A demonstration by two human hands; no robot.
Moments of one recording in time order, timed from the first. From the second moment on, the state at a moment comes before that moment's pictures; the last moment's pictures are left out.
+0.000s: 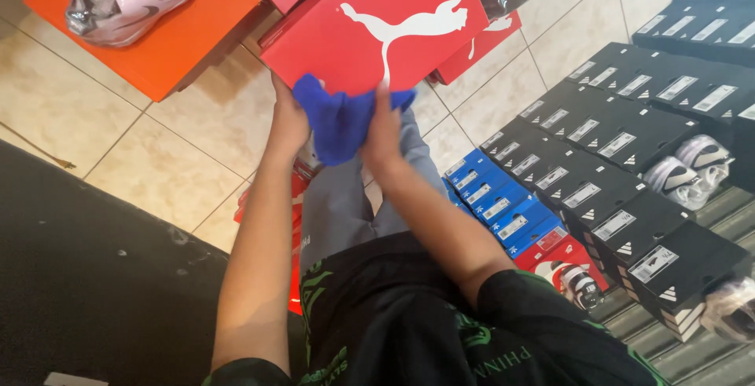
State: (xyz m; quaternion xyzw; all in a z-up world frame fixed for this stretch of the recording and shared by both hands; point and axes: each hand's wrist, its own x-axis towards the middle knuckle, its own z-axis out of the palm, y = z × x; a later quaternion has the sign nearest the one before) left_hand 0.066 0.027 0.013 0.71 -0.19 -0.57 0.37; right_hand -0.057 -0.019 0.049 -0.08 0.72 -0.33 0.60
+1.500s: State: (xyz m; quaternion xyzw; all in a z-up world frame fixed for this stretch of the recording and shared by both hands) left_hand 0.013 0.024 -0.038 0.69 -0.04 -0.33 0.64; right_hand -0.067 -0.190 0.021 -0.96 0.22 0.04 0.18
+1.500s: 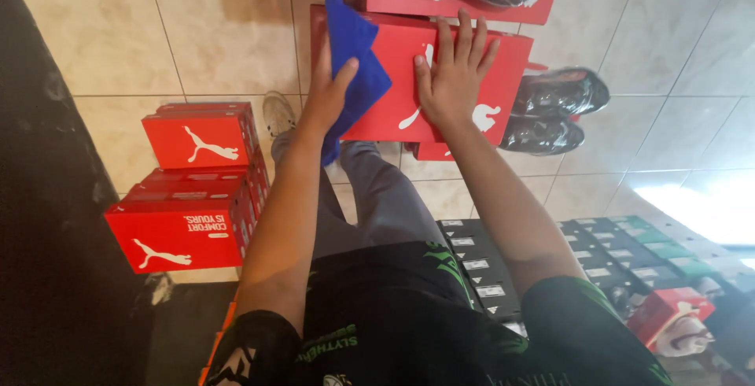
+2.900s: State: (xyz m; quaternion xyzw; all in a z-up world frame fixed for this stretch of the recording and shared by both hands) left_hand 0.123 -0.099 -0.002 0.71 -0.37 -0.57 0.18; right_hand -0.103 -0.199 -0.022 -0.92 0.21 -0.16 0.29
